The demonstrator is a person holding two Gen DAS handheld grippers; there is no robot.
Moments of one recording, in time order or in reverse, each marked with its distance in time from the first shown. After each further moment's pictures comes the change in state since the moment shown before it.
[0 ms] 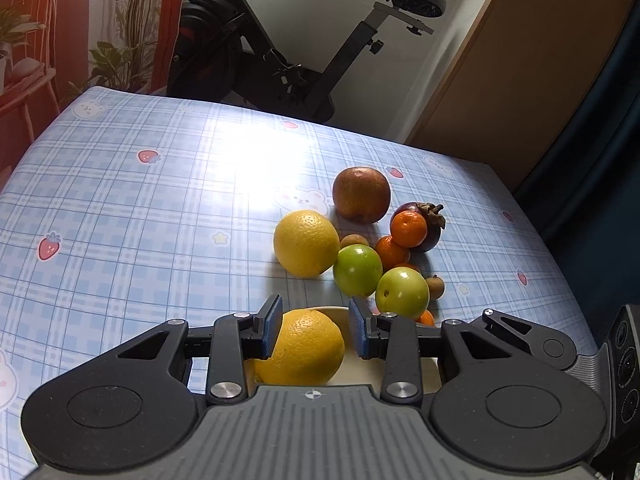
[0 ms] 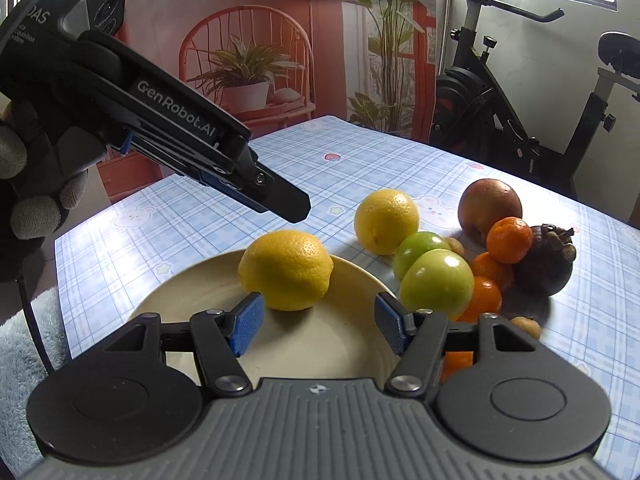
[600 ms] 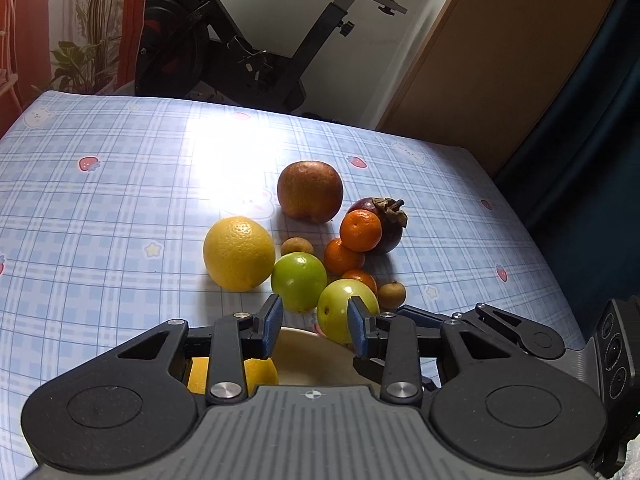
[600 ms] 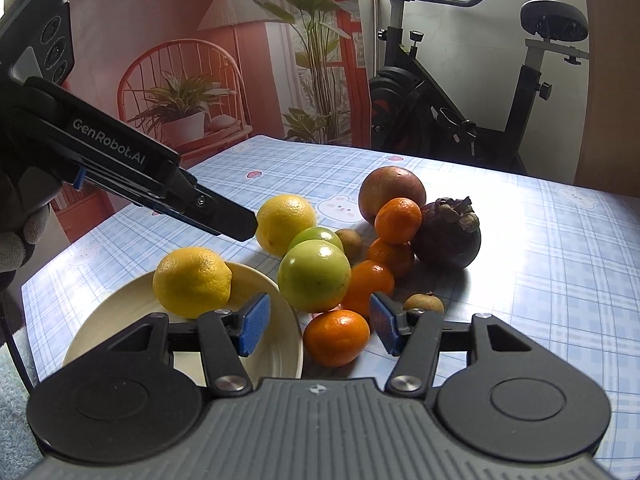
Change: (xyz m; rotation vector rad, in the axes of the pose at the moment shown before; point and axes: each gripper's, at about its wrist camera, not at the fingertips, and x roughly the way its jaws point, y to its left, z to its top) left arm 0.034 -0.040 0.017 0.035 0.057 -0.052; right arm -0.017 -0.049 -0.009 0.160 -0.032 -0.073
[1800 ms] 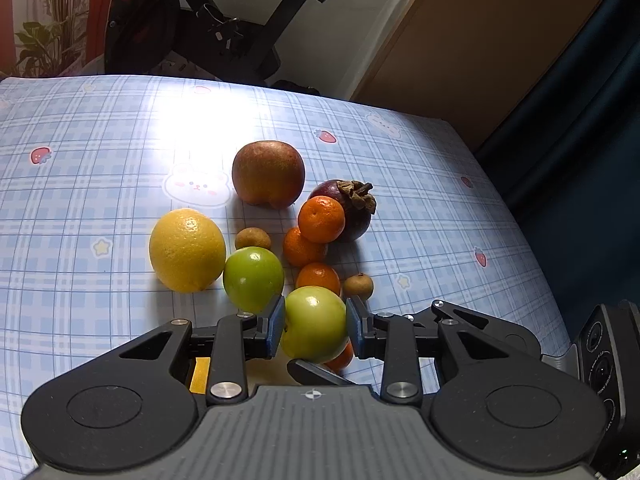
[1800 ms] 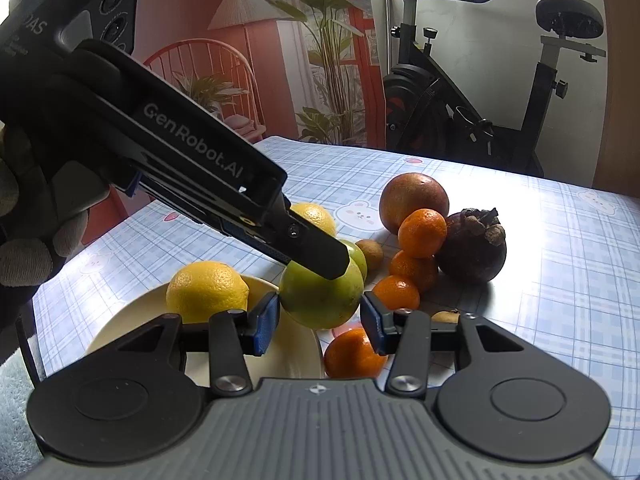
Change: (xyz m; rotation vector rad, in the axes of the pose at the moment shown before) left arm 0.021 -0.012 0.012 0.008 0.108 -0.068; right arm 0.007 0.011 0.017 -0.011 0.011 0.041
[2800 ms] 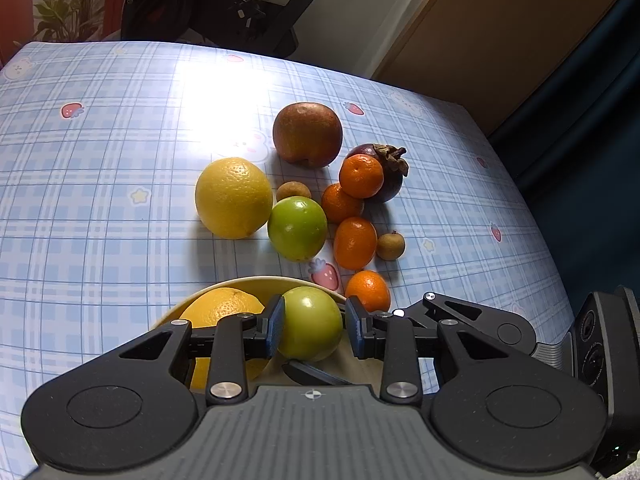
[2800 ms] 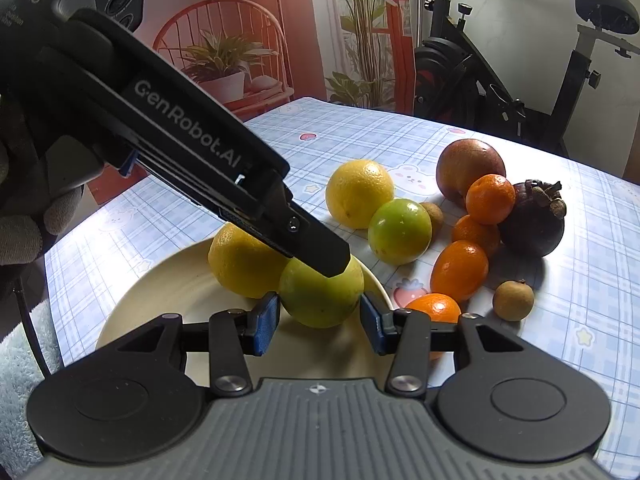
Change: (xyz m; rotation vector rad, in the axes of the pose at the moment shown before) left arm -0.011 0.023 -0.020 -0.040 0.046 0.012; right arm 0.028 0.028 -0.014 -0.053 0.107 0.039
